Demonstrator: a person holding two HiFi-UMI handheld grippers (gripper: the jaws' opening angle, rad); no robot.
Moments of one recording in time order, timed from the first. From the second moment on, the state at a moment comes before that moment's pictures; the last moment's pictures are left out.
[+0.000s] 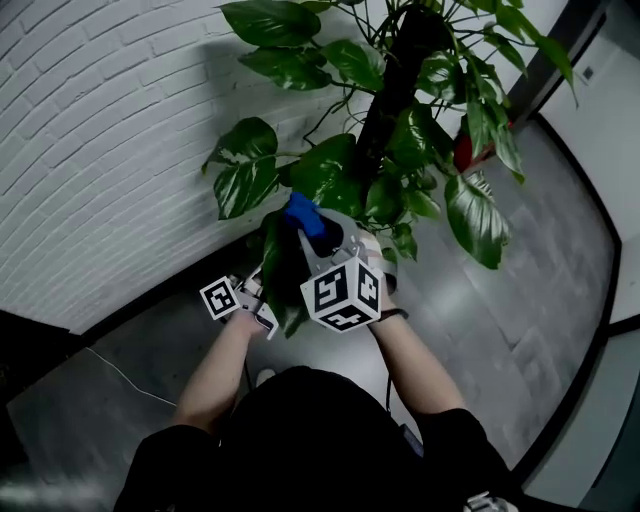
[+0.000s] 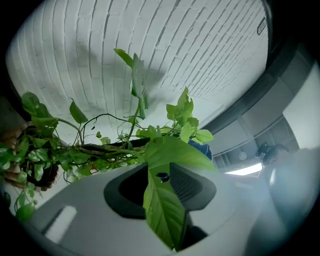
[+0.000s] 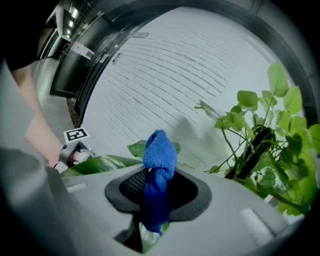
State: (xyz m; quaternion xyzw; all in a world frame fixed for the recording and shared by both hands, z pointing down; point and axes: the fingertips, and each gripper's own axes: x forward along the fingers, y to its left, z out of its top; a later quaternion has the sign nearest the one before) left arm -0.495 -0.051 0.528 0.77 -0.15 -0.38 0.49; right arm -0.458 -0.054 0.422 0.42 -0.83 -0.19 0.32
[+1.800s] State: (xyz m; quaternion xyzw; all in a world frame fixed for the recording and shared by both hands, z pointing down) left arm -0.515 -0.028 0.504 0.71 -0.14 -0.48 0.50; right arm -0.484 0.103 0.496 0.28 -0.89 -0.15 0.33
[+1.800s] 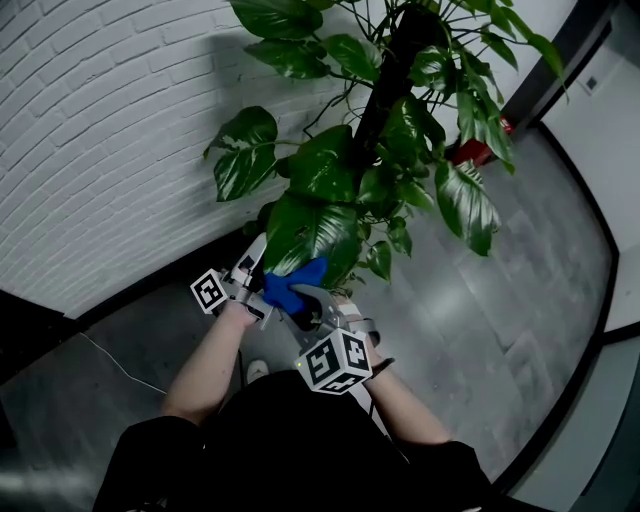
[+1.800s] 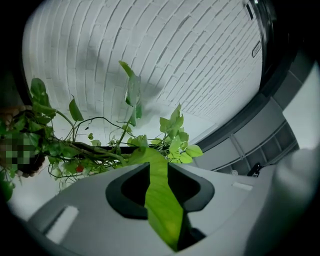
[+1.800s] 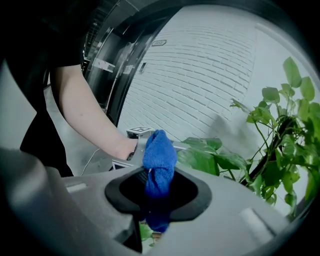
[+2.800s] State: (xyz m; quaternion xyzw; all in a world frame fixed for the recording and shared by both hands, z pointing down) left arm -0.509 0.009 0.539 0.68 -0.18 -0.52 0.48; right arm -0.373 0.100 0.463 0.36 -0.88 -0.15 0.27
